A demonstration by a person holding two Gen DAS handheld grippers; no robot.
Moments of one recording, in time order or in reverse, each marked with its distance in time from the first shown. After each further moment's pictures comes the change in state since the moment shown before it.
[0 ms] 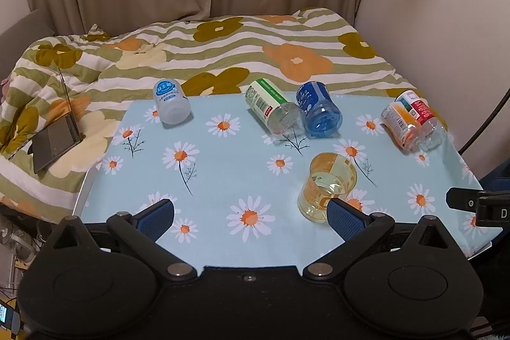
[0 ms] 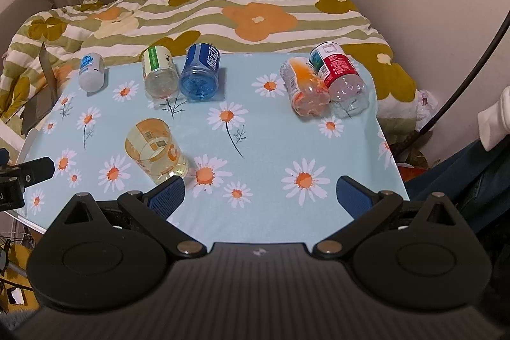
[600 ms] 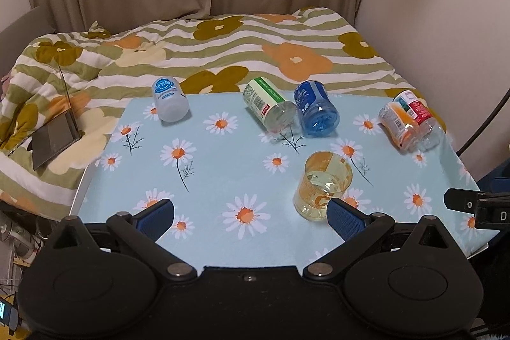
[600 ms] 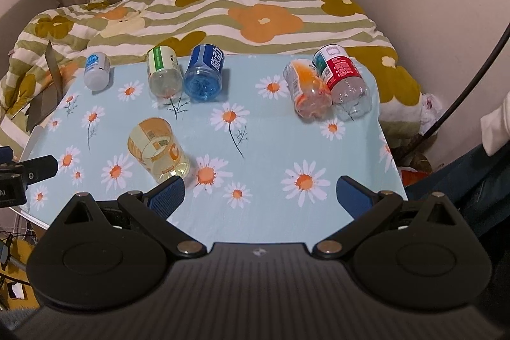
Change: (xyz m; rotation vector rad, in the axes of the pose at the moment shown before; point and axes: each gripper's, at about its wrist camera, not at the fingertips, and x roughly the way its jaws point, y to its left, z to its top) left arm -0.002 -0.003 -0.001 -0.011 0.010 -0.004; right arm -0.004 -0.003 0.000 -0.014 -0.001 0.019
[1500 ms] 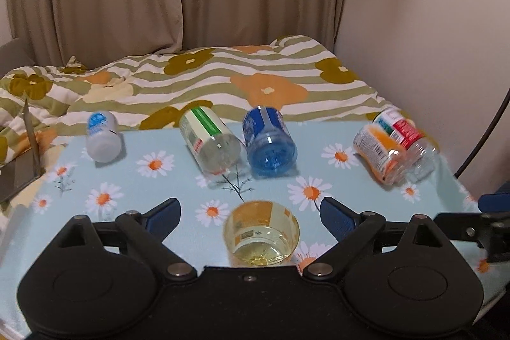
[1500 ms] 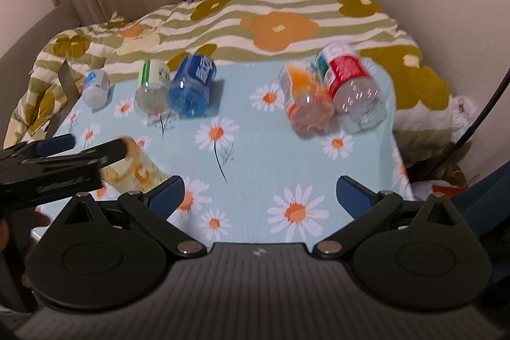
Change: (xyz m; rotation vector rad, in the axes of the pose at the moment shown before) left arm 0.069 -0.073 0.010 0.032 -0.160 -0.036; right arm 0.048 -0.060 0.012 0.027 -0.057 0.140
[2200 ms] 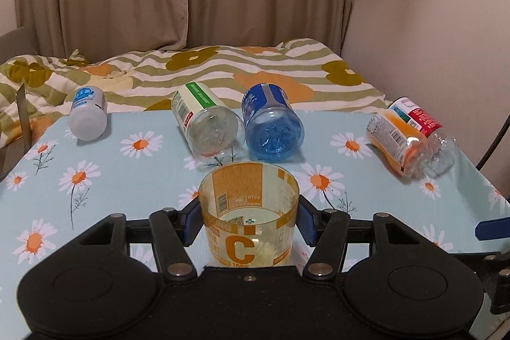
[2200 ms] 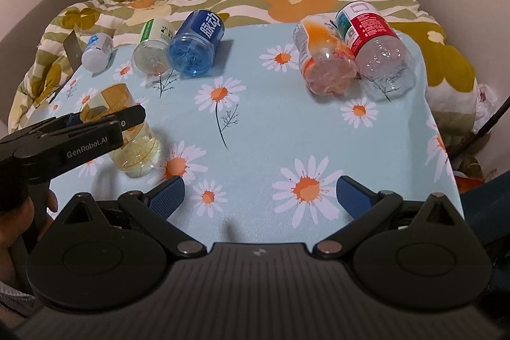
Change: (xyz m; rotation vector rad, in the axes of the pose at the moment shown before) left arm 0.058 -0.008 -0.039 -0.038 -0.039 0.007; right arm 0.053 -0.008 -0.033 -0.042 0.073 0.064
